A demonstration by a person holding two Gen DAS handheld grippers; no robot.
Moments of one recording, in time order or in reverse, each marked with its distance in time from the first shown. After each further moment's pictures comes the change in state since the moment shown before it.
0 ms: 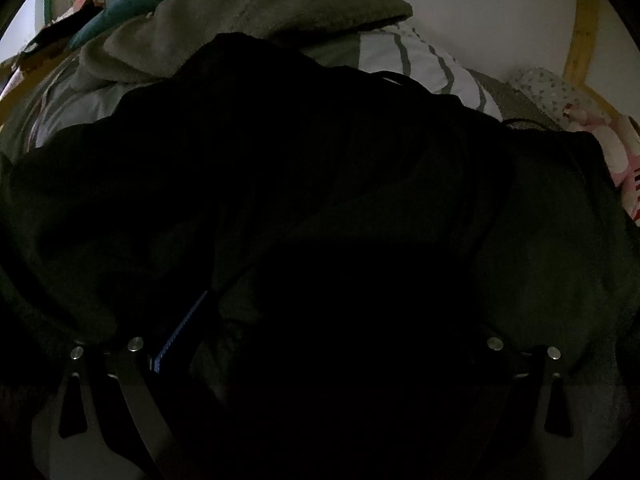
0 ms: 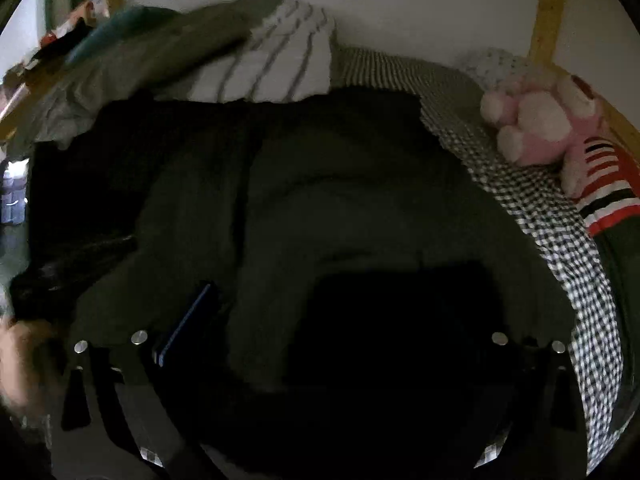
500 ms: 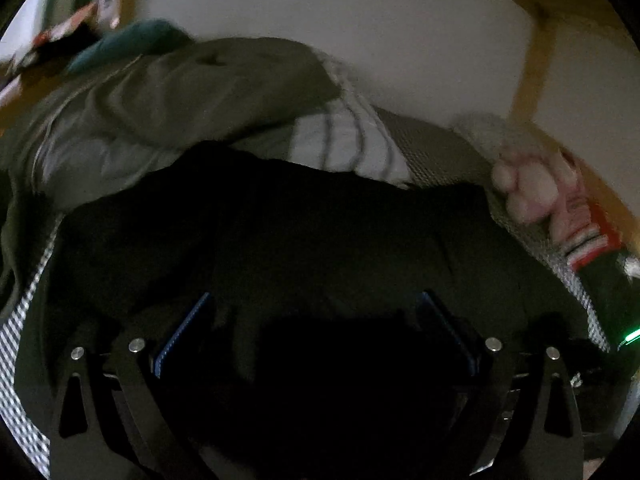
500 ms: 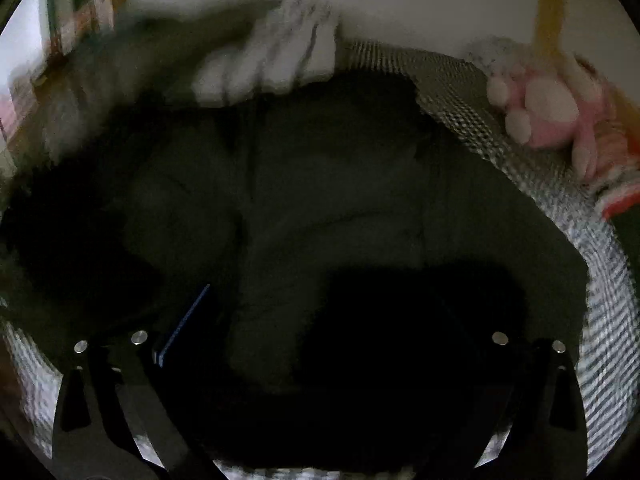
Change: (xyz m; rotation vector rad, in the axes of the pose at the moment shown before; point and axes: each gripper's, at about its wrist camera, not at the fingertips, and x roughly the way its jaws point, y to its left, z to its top) left arm -0.106 -0.033 -0.012 0.034 -0.129 -0.145; right arm -0.015 -0.026 -0.018 0.144 -0.053 0.154
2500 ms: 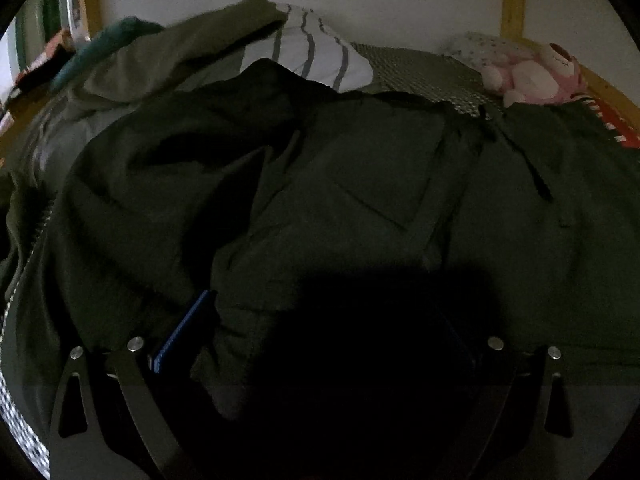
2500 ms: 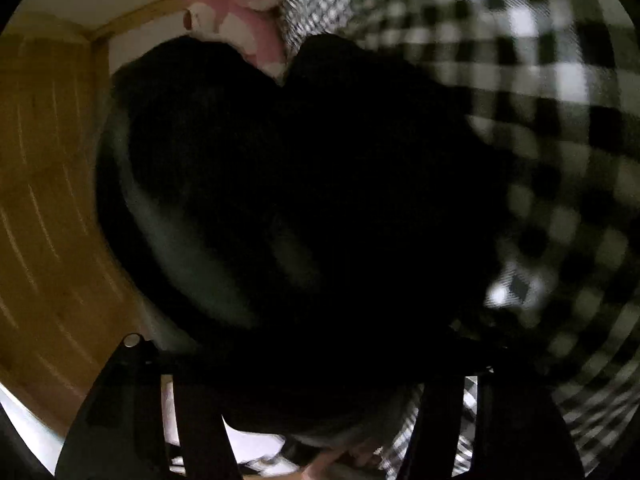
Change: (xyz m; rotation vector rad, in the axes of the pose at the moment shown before) left arm 0.035 -0.075 -0.079 0.122 0.127 0.081; right arm -0.069 -0.161 -0.204 1.345 -0.197 0.615
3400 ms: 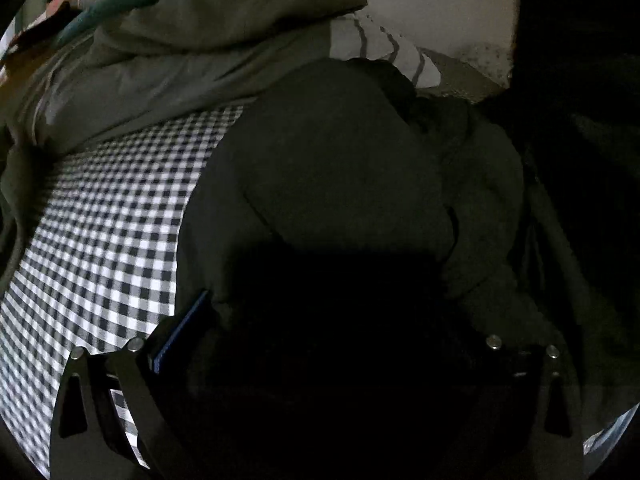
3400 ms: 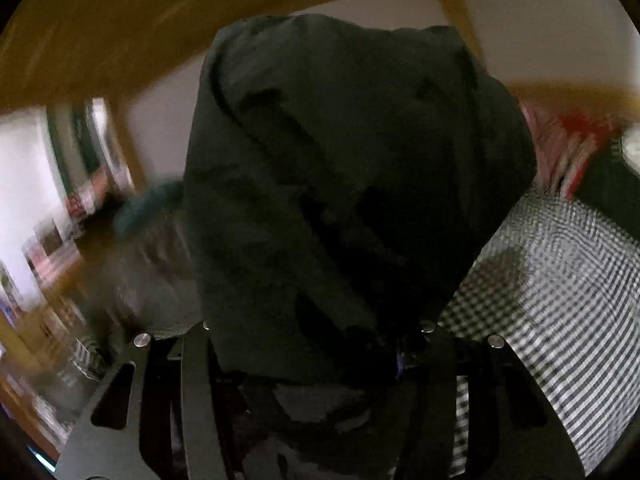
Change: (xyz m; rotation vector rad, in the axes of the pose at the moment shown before) left arm 0.044 0.139 0.011 -0.060 0.045 -0.098; right arm 0.109 0.208 -0.280 -1.317 -0.206 -0.368
